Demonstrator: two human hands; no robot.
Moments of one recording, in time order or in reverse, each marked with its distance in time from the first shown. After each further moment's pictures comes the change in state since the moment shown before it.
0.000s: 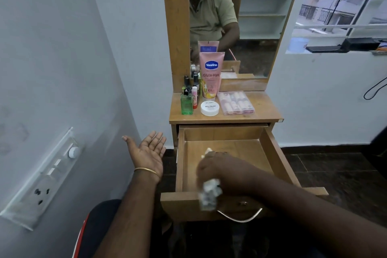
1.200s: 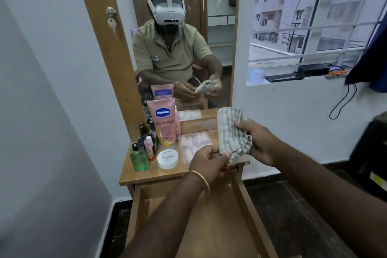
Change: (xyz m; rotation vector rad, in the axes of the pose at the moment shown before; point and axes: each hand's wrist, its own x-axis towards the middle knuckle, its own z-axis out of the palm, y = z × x) left_hand -0.009 -0.089 0.243 0.816 -0.524 -0.042; right_hand -0.064 0.193 -0.134 1.436 0.843 0.640
